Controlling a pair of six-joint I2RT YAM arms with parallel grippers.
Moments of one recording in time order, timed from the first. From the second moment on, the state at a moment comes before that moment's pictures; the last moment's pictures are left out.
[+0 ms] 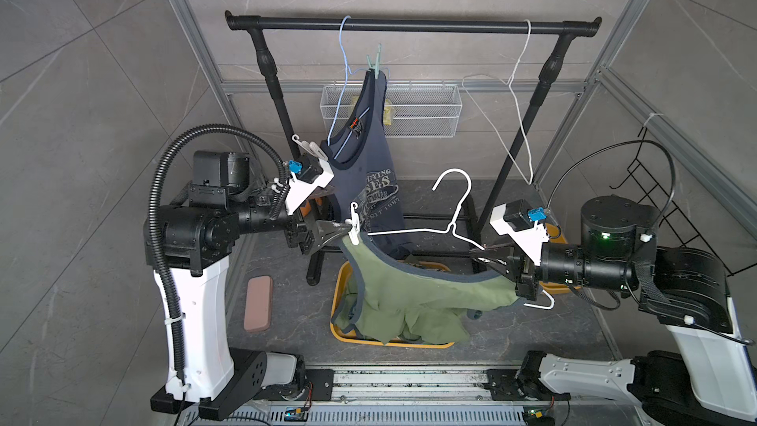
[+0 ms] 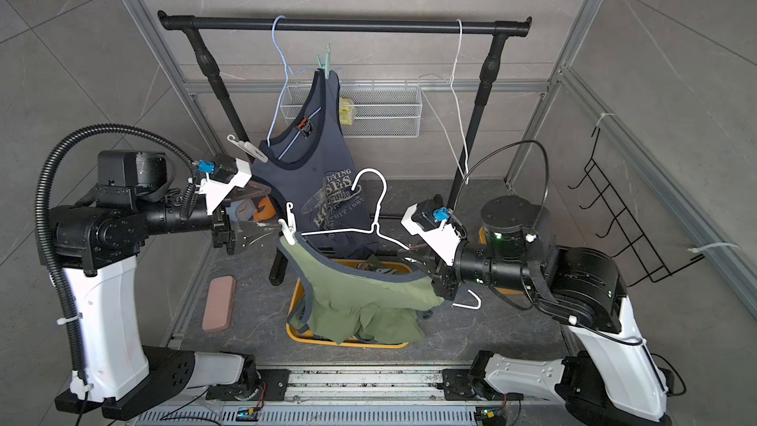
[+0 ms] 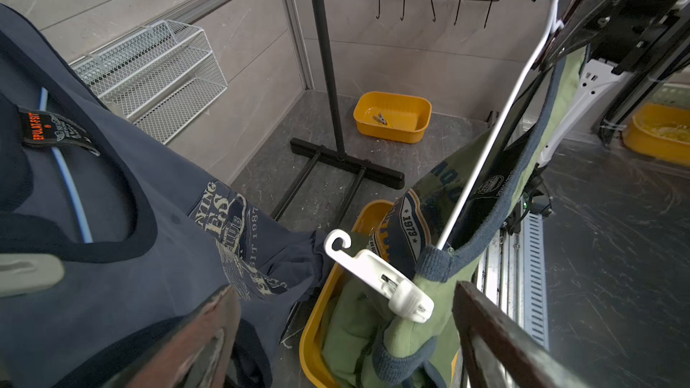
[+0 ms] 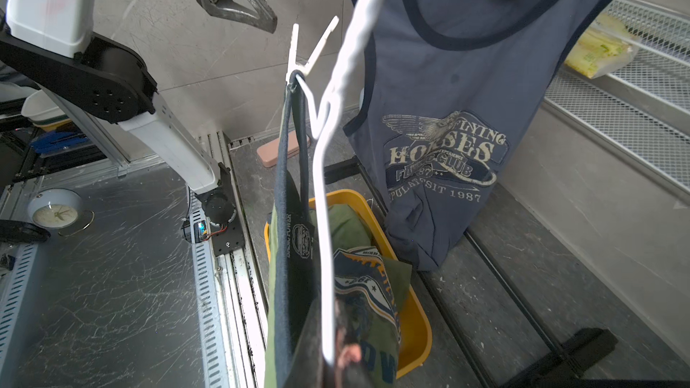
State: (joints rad) left arm -0.14 1.37 2.28 -1.56 0.94 0.67; right arm 0.94 1.12 1.95 -1.26 -0.17 -0.12
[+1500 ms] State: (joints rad) left arm -0.11 1.38 2.17 -1.61 1.33 0.88; right arm 0.94 1.20 2.07 -1.23 -0.24 -0.17
